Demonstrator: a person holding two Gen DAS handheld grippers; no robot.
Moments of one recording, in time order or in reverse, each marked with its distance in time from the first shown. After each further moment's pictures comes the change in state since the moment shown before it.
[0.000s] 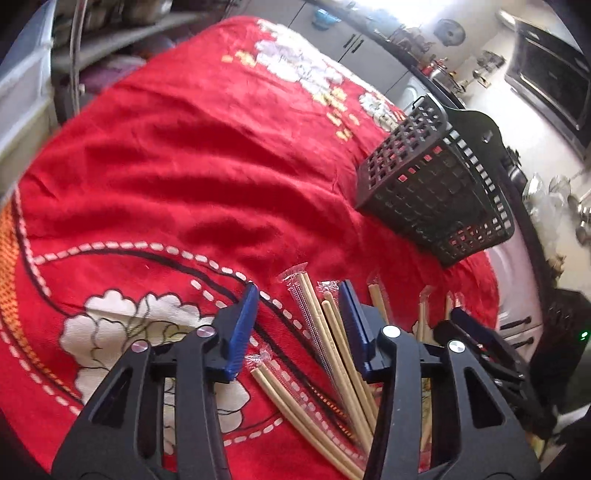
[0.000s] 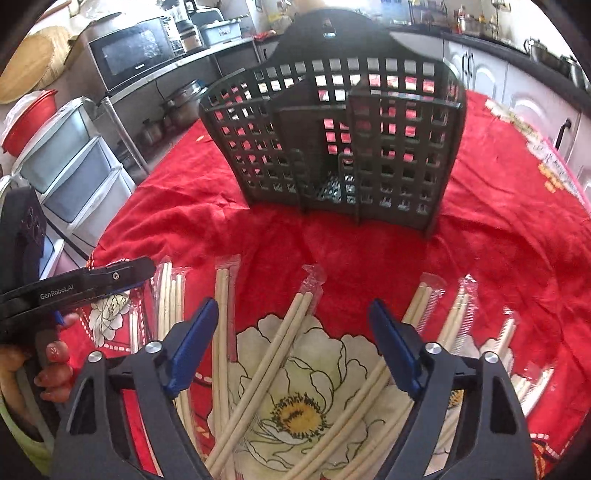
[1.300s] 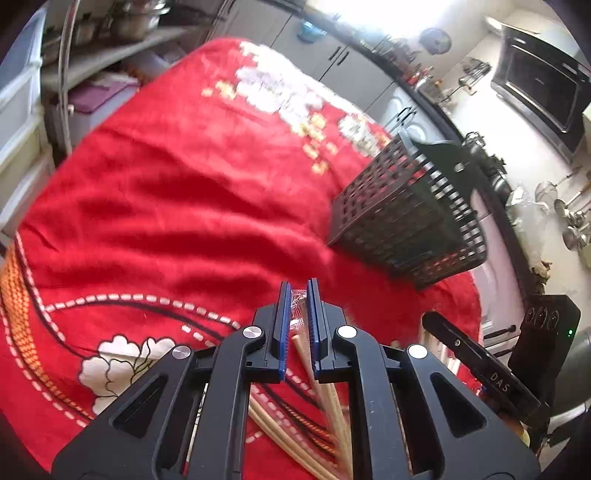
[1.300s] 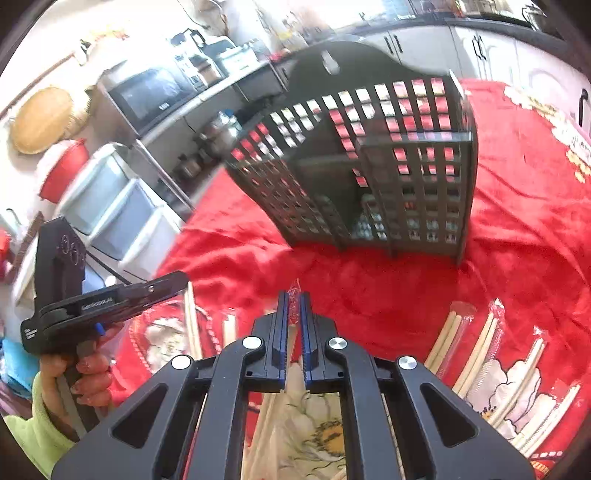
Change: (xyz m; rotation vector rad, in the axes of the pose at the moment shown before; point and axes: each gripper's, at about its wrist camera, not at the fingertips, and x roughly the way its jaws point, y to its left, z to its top) left arm -0.026 -0.018 0.026 0.049 -0.066 -0.035; right arm -0.034 -0.018 0.018 0.097 -0.088 0.237
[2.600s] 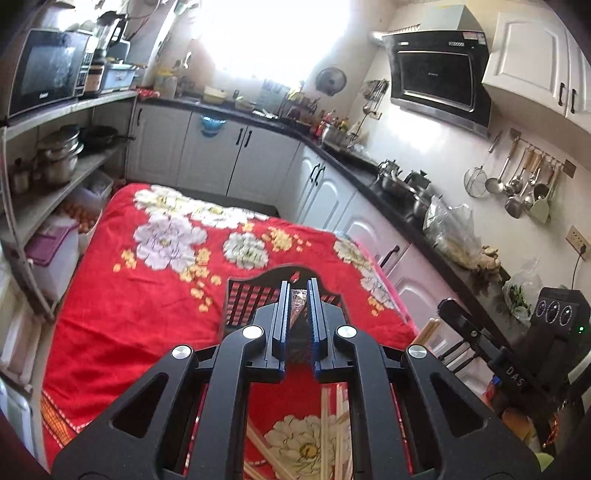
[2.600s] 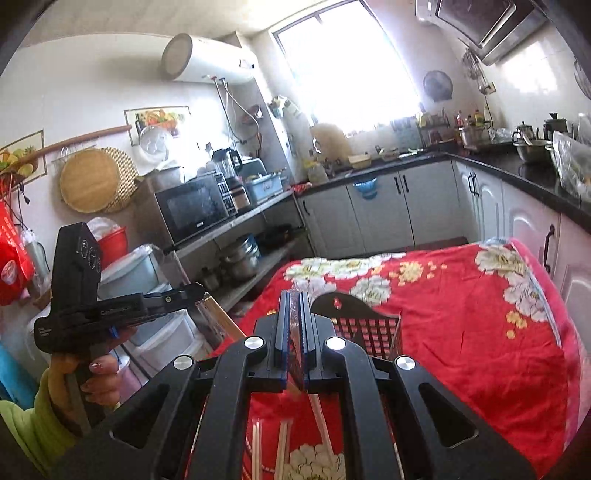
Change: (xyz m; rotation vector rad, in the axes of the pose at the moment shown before) left arm -0.096 -0.157 0.056 0.340 -0.282 -0.137; right arm -0.160 0.025 0.058 -0.137 -0.493 0.004
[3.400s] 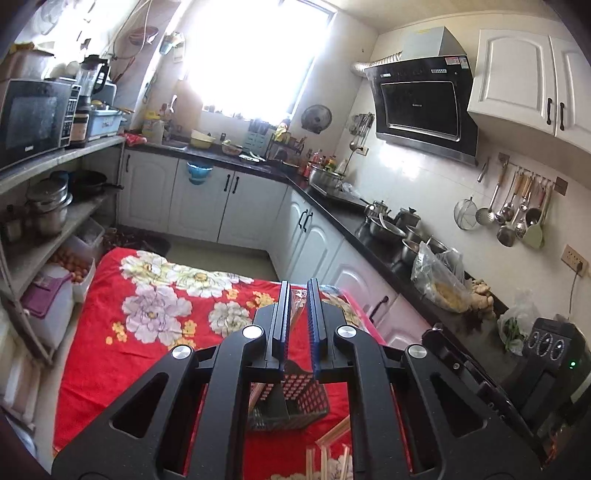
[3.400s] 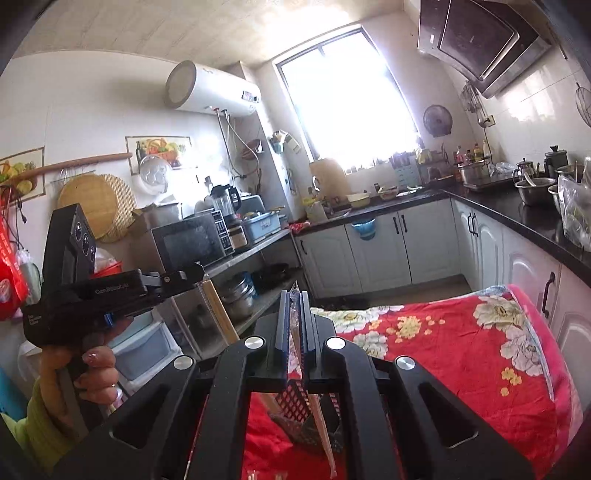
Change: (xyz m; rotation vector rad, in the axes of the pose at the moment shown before) left arm 0.001 -0.033 0.077 0.048 -0.141 -0.011; right arm 0.007 0.003 0.060 -0.024 -0.139 -0.015
